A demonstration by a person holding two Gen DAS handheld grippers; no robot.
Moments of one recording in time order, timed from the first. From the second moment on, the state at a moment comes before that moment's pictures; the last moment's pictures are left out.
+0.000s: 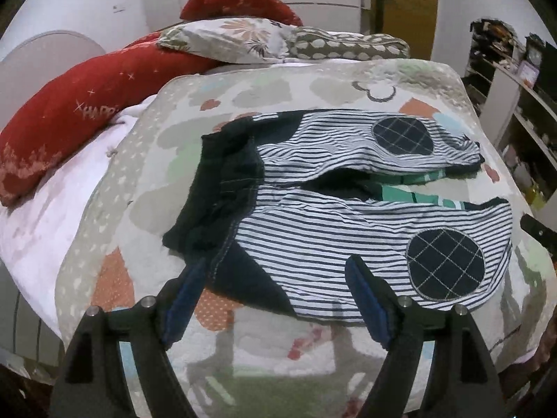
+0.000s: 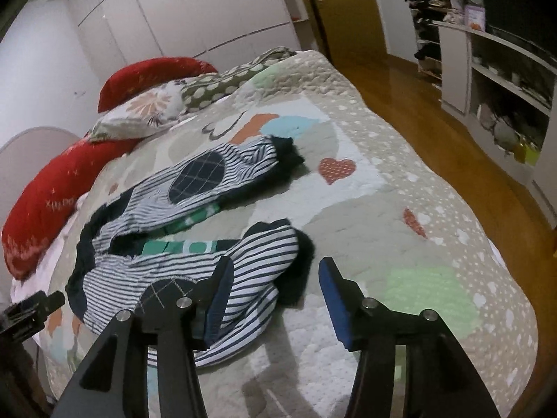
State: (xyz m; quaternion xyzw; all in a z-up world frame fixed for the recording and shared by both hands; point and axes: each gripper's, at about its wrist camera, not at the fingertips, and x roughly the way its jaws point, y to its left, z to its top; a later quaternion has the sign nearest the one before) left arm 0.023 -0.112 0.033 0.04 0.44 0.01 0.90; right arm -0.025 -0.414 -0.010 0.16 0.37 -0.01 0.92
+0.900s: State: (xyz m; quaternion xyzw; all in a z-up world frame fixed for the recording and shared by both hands) left arm 0.253 -0.128 0.022 0.03 0.51 -0.16 0.85; right arm 0.176 -0.395 0.018 0.04 0.45 0.11 0.89
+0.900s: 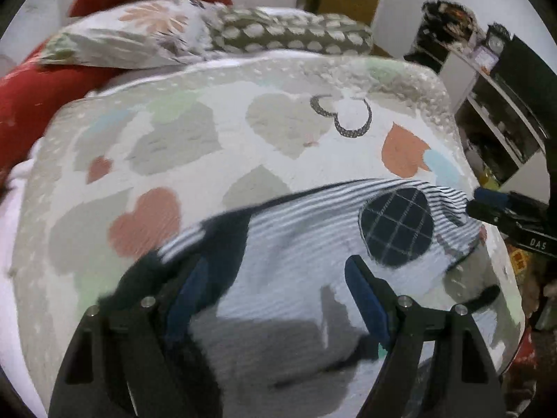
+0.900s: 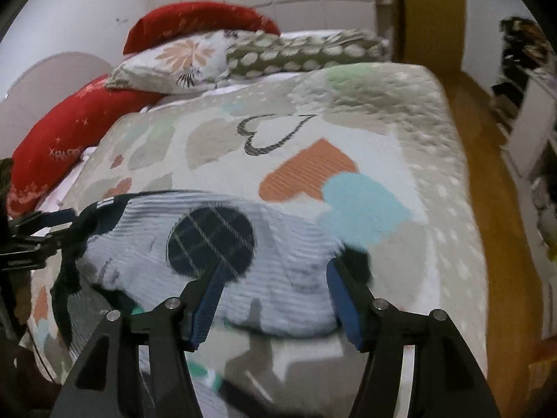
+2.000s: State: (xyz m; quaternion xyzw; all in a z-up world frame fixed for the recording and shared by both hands) left arm 0.160 -0.145 0.056 0.12 0.42 -0.17 0.88; right arm 0.144 -0.325 0.043 0.00 0.43 0.21 0.88
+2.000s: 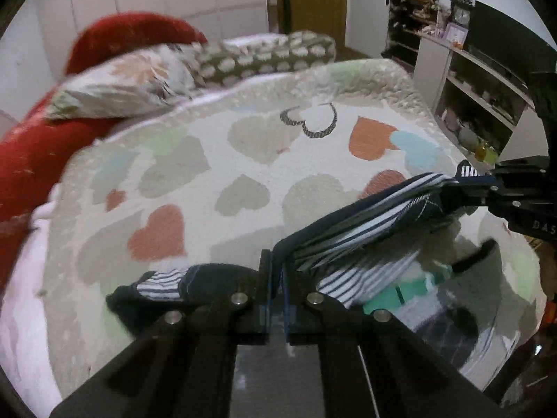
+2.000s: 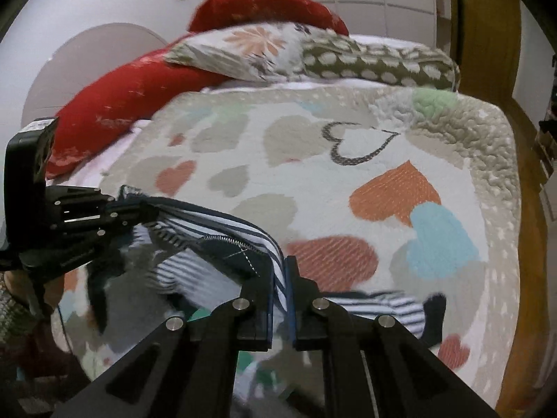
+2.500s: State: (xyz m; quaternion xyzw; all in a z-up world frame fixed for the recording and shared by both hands) left arm -0.001 -0.133 -0.016 0.12 0.45 -0.14 0.87; right arm -0.021 -0.328 -0.034 0.09 0.46 0.20 0.86
